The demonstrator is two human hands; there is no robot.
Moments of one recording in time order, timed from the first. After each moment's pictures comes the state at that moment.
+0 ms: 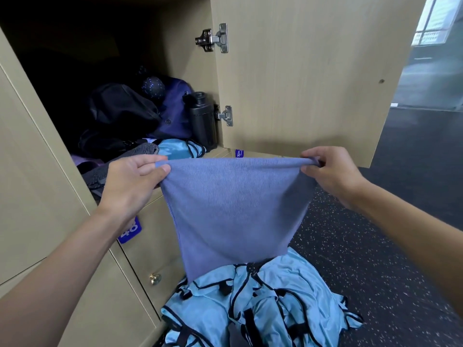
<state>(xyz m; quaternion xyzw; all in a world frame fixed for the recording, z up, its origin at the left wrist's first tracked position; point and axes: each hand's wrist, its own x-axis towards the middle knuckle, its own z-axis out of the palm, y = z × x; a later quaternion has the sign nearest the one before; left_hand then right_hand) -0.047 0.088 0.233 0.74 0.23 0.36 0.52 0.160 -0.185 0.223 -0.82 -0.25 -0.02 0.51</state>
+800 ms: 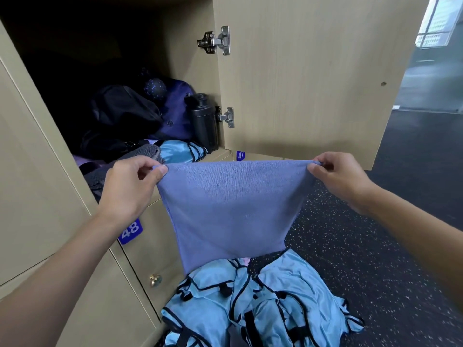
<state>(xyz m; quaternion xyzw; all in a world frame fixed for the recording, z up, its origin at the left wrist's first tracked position) -0.053 0.091 0.235 0.84 0.25 0.39 0.28 0.166 -0.194 0.218 -0.83 -0.25 -0.03 0.50</state>
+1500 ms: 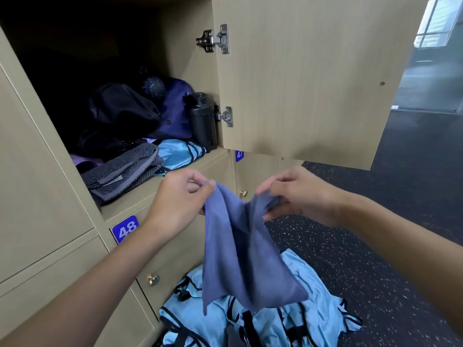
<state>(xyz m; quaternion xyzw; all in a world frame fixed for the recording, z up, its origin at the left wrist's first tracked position) -0.027 0.026 0.220 0.82 0.18 0.29 0.47 0.099 -0.159 0.233 -0.70 -0.30 0.29 0.57</state>
